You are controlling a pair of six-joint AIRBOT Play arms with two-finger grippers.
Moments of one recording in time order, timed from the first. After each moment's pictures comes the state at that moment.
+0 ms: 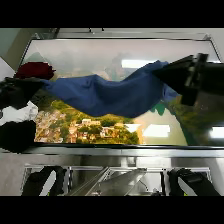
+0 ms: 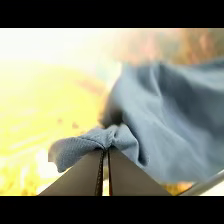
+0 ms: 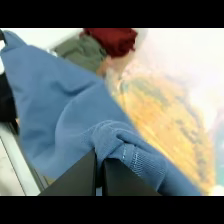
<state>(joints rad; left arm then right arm) 0.15 -0.67 1.34 -2.25 1.38 1.85 0.16 -0.88 1.50 -0.67 1.26 1.02</state>
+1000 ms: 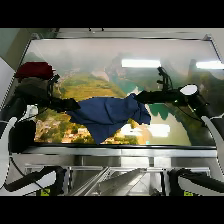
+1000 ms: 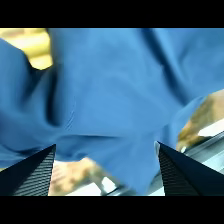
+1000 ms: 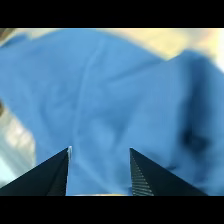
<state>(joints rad) 0.09 -1.28 1.02 -2.17 1.26 1.97 0.08 -1.34 1.03 -0.57 0.99 1.00</state>
